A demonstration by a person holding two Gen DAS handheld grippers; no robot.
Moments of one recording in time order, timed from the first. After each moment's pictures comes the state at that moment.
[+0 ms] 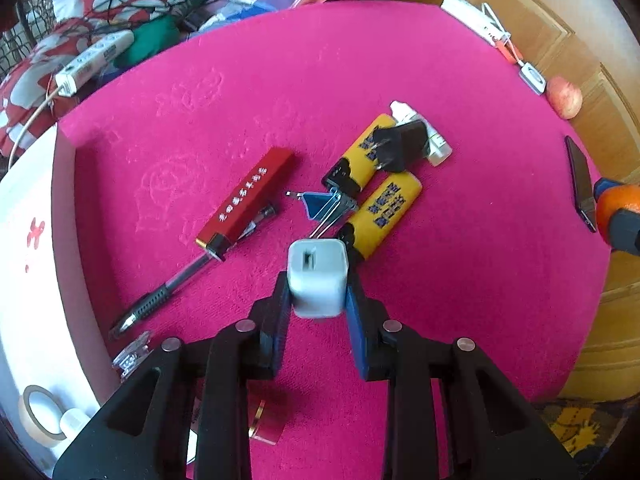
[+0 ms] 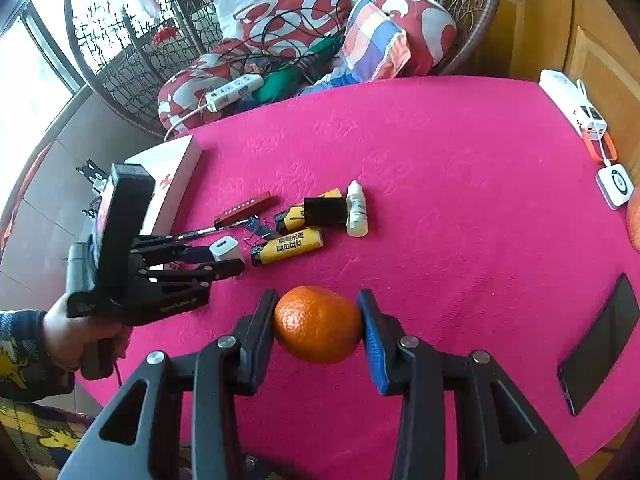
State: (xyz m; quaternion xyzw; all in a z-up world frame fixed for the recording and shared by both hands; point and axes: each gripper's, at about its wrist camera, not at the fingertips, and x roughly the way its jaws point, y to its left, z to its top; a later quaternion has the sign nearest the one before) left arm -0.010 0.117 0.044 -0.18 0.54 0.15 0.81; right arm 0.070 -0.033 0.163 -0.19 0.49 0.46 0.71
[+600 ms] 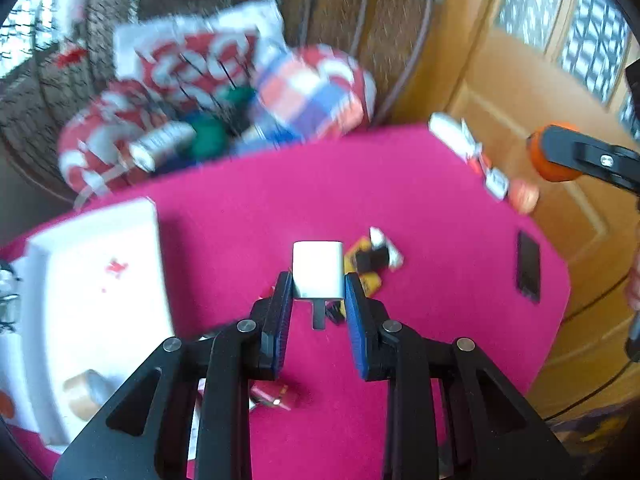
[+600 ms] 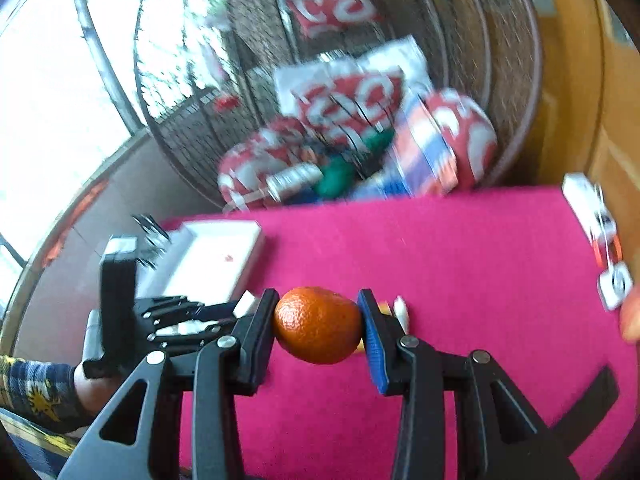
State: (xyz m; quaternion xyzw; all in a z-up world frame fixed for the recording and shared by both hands) left arm -0.086 0.121 0.180 -0.19 0.37 0.21 0.88; right arm 0.053 0.004 0.276 -0.14 0.37 0.56 0.73
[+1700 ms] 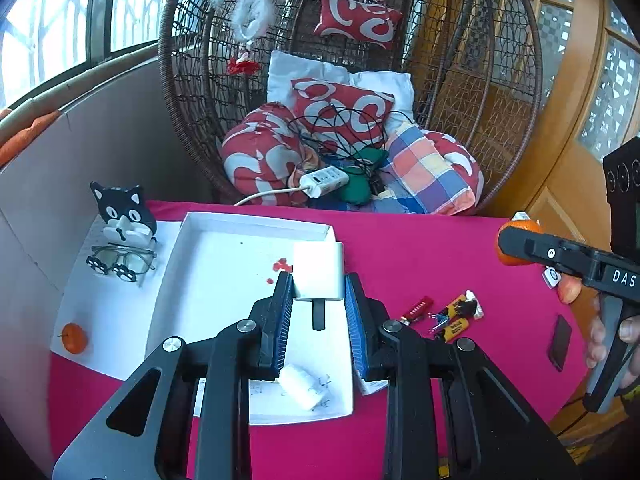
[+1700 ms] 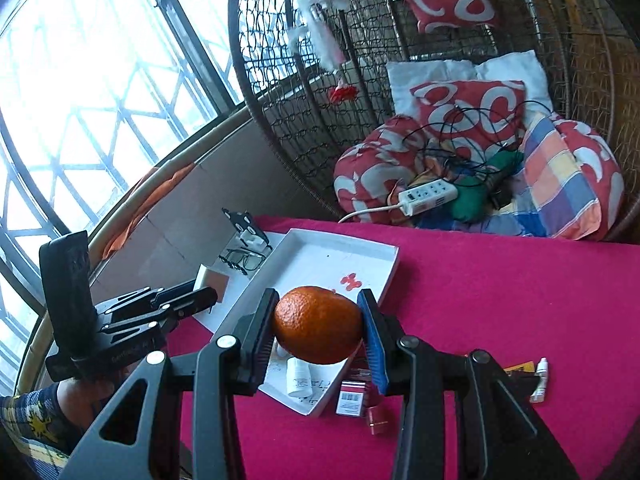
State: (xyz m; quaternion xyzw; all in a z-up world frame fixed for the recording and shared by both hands) left arm -0.256 0.188 0.225 -0.24 0.29 0.37 0.85; right arm -0.046 0.120 0.255 -0.15 0.39 0.66 0.63
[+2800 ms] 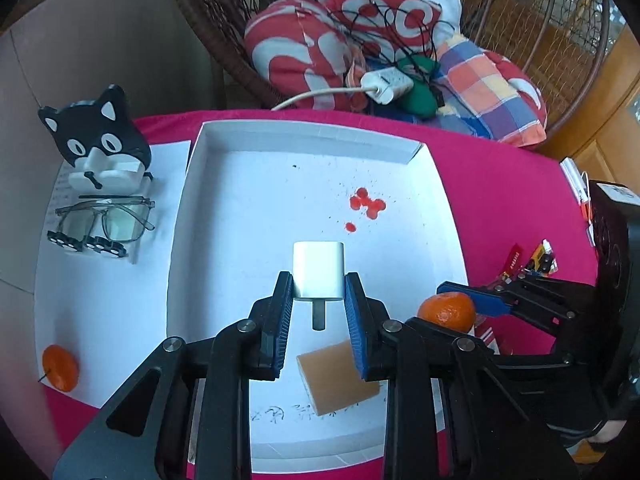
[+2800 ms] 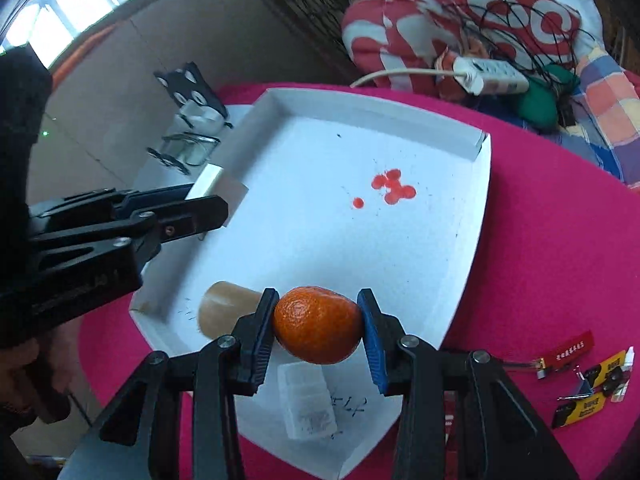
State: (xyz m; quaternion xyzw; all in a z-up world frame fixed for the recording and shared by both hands) left arm -0.259 0.315 0.105 -0.31 0.43 0.32 0.78; right arm -0.132 0.242 0.086 -0.31 0.48 0.57 0.60
